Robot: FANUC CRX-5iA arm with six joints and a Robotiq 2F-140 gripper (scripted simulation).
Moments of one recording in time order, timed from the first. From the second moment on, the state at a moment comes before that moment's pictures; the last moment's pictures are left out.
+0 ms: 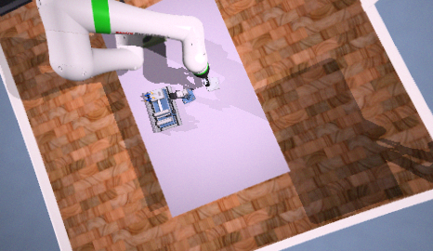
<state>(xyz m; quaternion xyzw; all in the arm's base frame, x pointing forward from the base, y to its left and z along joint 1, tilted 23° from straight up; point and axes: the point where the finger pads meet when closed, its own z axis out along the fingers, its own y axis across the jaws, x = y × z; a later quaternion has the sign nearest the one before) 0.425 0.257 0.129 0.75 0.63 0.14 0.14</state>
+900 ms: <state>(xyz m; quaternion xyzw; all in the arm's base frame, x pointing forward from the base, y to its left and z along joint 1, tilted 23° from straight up) 0.396 0.260 0.197 0.75 0.63 0.14 0.14</state>
